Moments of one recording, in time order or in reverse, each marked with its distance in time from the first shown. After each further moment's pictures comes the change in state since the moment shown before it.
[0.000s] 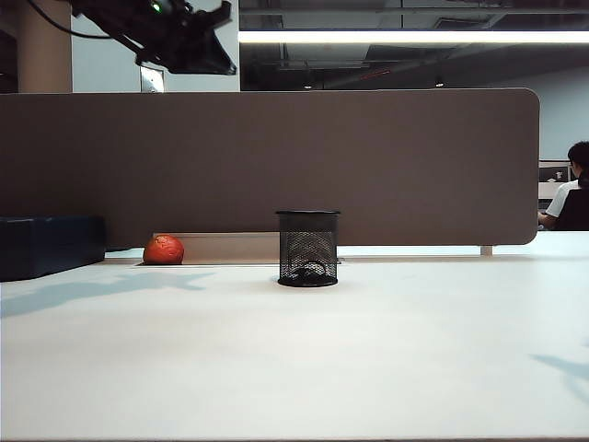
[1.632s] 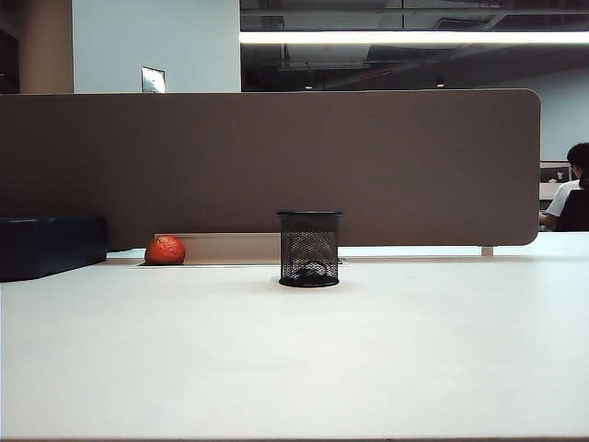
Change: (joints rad) left arm 0.297 -0.621 -0.169 -0.336 -0.135 -0.034; right arm -0.006 -0.096 -0.009 0.289 0.418 -0.094
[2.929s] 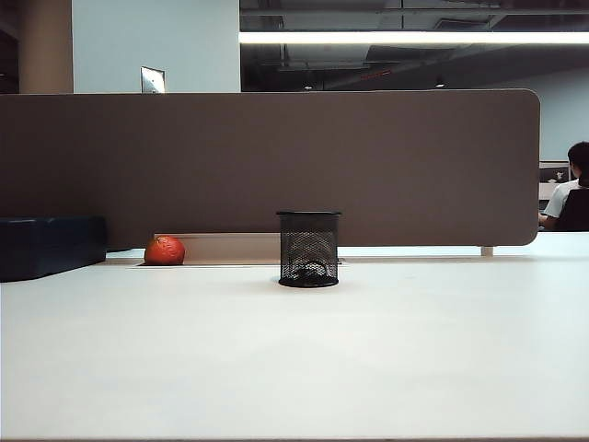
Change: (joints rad) left arm 0.000 -0.917 -0.868 0.063 -0.122 -0.042; right arm 0.001 -0.269 -0.456 0.331 0.053 0.005
